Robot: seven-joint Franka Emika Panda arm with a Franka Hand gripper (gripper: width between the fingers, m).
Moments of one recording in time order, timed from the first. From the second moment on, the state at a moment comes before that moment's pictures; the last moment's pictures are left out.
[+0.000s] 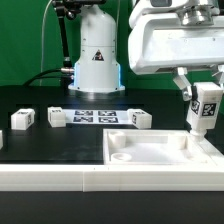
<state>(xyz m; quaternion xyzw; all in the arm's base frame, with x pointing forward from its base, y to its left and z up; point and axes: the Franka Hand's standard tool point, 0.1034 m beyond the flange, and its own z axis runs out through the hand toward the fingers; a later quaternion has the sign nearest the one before) 0.616 0.119 0.122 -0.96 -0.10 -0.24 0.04</state>
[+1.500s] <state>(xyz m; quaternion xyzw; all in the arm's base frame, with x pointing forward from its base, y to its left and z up) 0.615 0.113 0.081 -0.95 -0.09 -0.30 0.03</state>
